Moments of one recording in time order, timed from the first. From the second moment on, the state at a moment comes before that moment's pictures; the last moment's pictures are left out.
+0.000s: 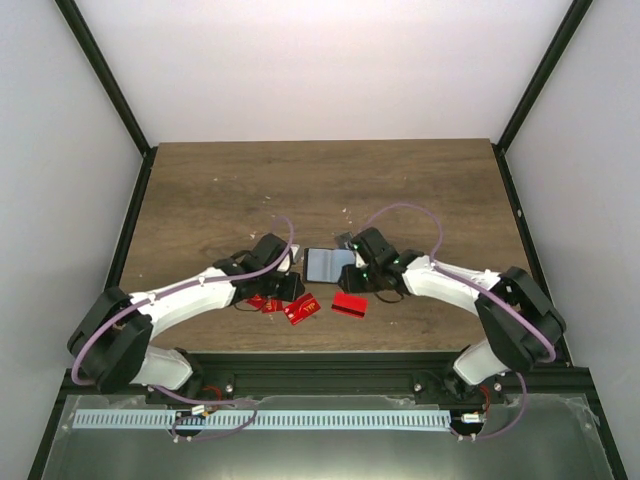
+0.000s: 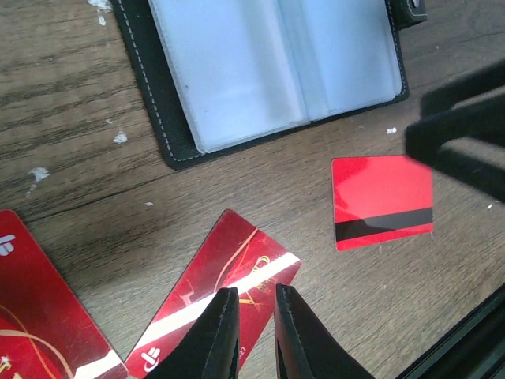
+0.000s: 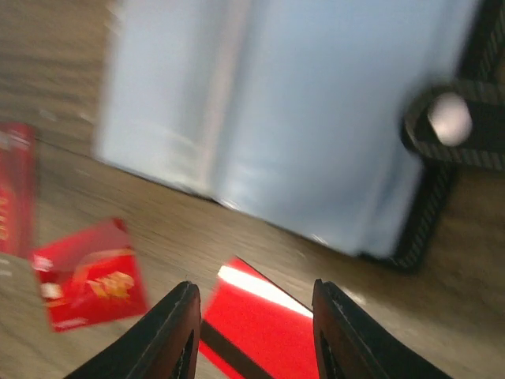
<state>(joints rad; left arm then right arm) -0.73 1.38 0.74 -0.36 0.22 -0.53 0.70 1.49 0.82 -0.32 -0.17 0.56</state>
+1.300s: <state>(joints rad) -0.82 1.29 0.65 -0.31 0.22 -0.57 0.95 1.33 0.65 -0.49 -0.19 0.74</state>
